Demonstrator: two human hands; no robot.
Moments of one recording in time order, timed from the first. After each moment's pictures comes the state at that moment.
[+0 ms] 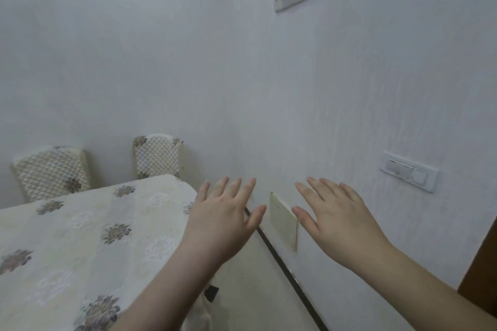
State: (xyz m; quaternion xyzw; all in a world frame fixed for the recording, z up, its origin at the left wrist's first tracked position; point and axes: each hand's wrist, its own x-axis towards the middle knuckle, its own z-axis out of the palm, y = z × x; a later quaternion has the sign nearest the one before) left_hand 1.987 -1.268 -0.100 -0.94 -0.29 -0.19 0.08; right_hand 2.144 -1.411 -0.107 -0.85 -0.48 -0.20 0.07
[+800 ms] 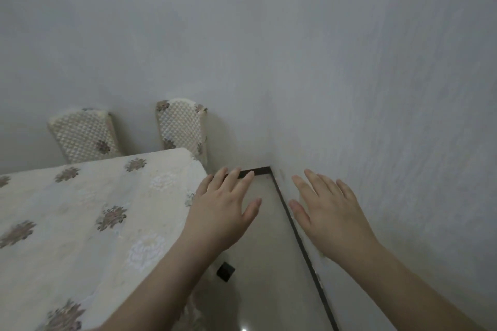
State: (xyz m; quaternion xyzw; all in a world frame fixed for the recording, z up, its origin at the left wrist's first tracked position) left_hand 2.210 -1.090 -0.173 -0.90 -0.40 -0.14 0.08; right_hand 2.385 -1.198 -0.185 -0.81 -0.57 -0.11 0.12
